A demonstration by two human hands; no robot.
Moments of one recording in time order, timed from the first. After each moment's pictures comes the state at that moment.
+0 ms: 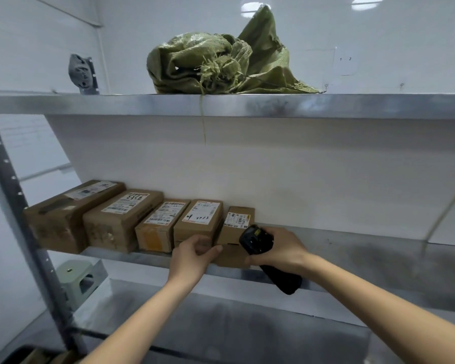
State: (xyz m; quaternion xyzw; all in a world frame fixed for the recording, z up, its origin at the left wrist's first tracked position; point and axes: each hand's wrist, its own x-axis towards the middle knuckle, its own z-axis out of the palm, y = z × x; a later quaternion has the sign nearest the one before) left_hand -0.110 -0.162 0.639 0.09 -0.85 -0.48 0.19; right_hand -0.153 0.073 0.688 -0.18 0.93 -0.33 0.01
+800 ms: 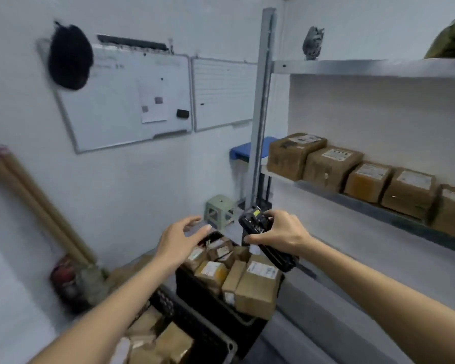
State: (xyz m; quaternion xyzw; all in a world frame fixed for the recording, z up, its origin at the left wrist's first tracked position) left_hand 0.330 -0.486 0.610 0.31 -0.81 -0.41 0.27; right_hand 0.163 -0.290 0.672 -0.40 0.87 -0.27 0.10
